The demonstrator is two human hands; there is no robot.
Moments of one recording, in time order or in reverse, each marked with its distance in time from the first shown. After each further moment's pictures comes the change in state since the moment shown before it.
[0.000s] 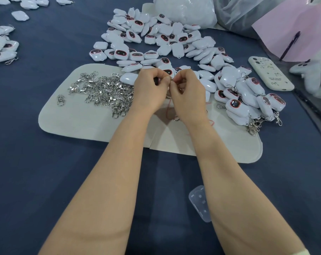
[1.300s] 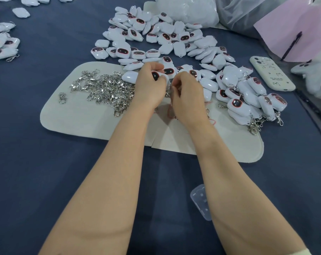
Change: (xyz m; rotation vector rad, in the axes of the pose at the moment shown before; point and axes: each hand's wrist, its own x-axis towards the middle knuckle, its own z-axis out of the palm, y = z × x) left_hand 0.004 -0.002 0.001 -0.242 0.016 -0.160; right_hand -0.004 -0.004 0.000 -0.282 -0.113 -0.034
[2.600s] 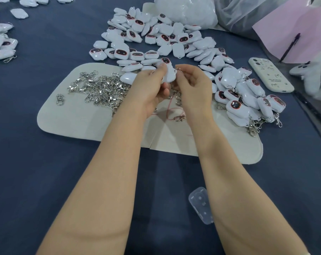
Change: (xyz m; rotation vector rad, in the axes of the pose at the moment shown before) left_hand -0.006 0.019 -0.005 -0.513 -0.177 -0.321; right_hand 0.008 -0.005 -0.008 0.607 0.155 0.234
